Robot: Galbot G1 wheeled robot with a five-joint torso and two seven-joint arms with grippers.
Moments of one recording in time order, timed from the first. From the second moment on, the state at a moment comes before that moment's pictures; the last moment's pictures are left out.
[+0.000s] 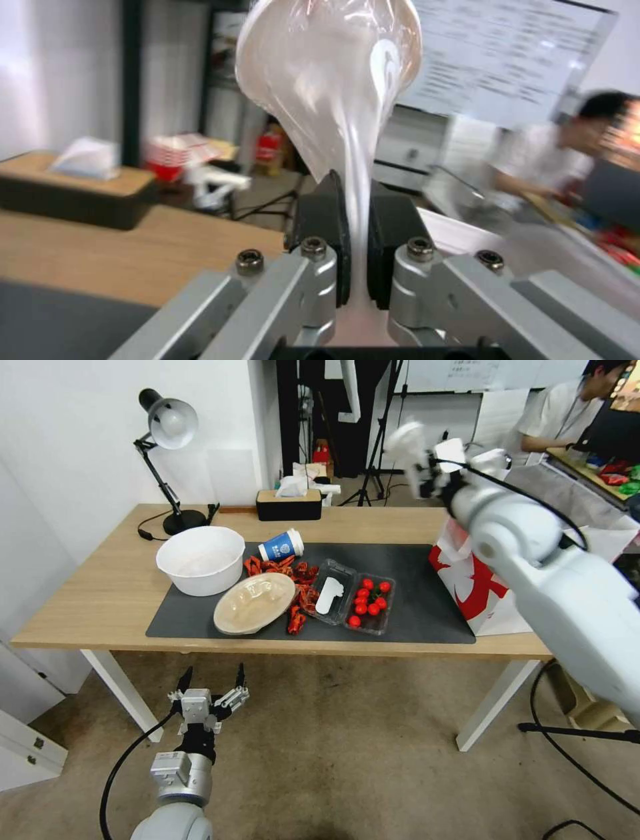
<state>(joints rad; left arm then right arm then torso) 1.71 -1.50 -0.52 -2.11 -0.09 -0.06 -0.07 -0.43 0.76 0.16 1.96 0.85 -0.70 0.50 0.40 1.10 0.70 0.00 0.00</state>
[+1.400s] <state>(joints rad) 1.72 -1.50 -0.49 -2.12 -0.06 -0.07 -0.07 -0.86 0.66 0.59 2.01 0.94 -0.60 0.46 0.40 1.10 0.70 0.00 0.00</state>
